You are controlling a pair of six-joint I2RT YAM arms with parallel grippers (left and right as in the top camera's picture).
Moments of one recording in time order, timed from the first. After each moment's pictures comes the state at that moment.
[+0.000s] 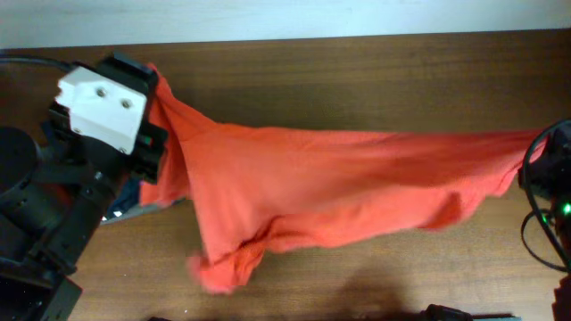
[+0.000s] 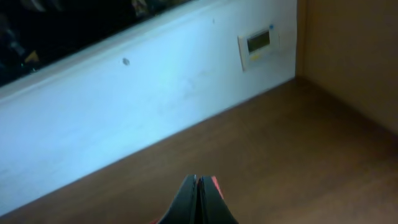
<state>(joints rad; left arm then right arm) -0.29 1.14 1.92 -0.96 0.05 0.29 -0.29 0.88 1.54 -0.96 -0.04 0.31</state>
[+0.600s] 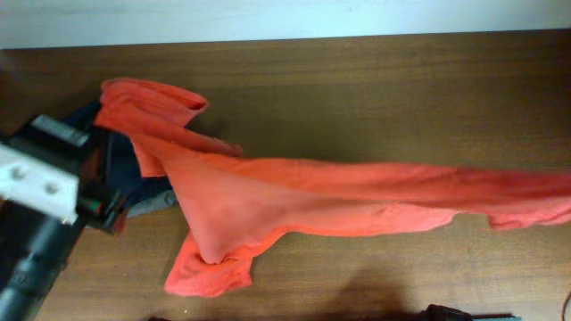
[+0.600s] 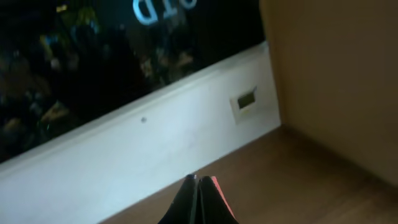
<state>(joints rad) -0.29 1.06 2.07 -0.99 0.09 0.30 -0.29 0.84 1.94 -1.16 0.06 0.33</state>
